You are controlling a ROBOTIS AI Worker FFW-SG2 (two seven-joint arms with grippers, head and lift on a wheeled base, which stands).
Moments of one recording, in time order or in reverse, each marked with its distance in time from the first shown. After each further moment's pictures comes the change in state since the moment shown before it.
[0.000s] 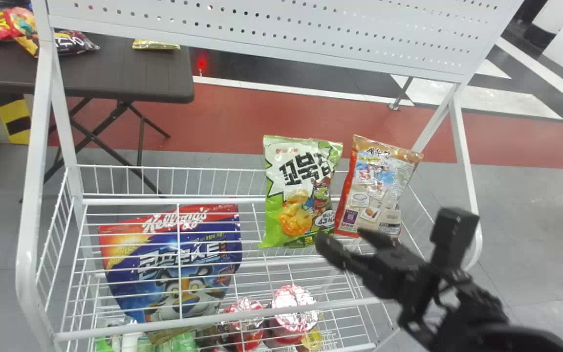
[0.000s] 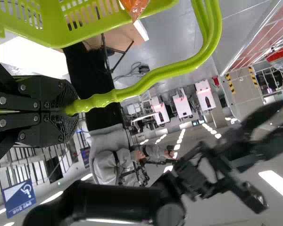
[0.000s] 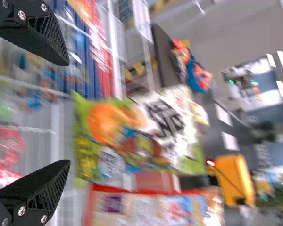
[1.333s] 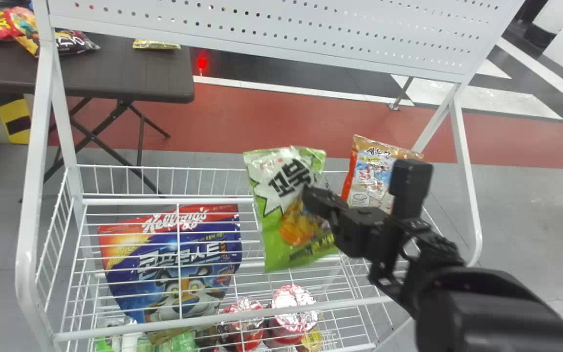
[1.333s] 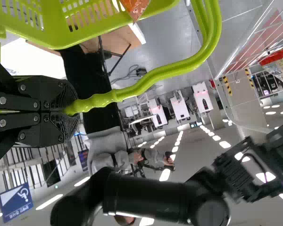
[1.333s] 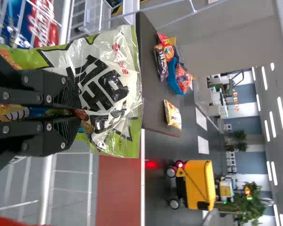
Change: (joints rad) left arm -0.015 0.000 0.016 0.011 0.001 -0.009 -0.003; right arm -0.117 -0.004 0.080 -0.042 0.085 0.220 0.022
